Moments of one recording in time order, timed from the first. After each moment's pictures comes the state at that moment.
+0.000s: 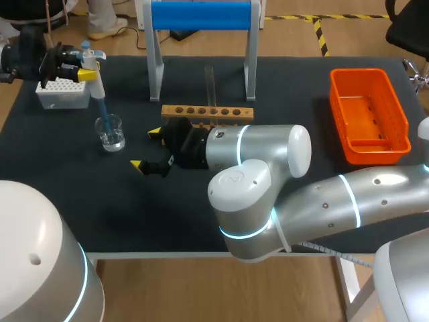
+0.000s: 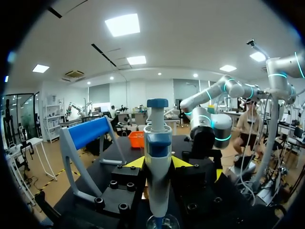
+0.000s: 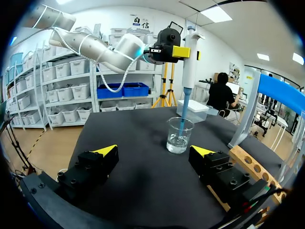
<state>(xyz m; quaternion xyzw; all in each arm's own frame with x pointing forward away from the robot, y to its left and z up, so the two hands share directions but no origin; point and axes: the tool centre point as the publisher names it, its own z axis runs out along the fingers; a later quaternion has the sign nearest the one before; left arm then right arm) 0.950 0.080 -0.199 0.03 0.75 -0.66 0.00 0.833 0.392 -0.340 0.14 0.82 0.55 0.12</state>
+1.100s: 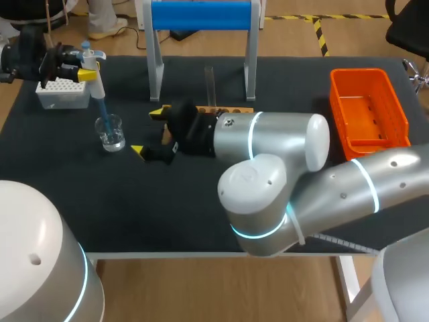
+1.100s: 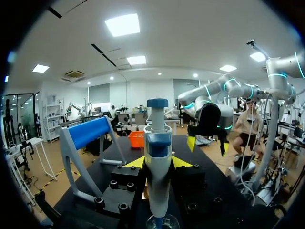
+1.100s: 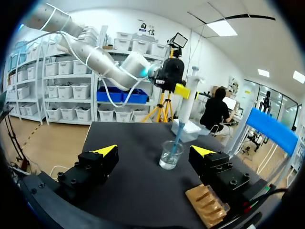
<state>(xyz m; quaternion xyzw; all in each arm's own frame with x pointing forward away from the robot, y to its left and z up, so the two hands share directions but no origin) 0.950 0.080 -0.199 0.03 0.75 -0.66 0.00 0.818 0.375 -0.256 0.10 0.81 0.56 0.17</state>
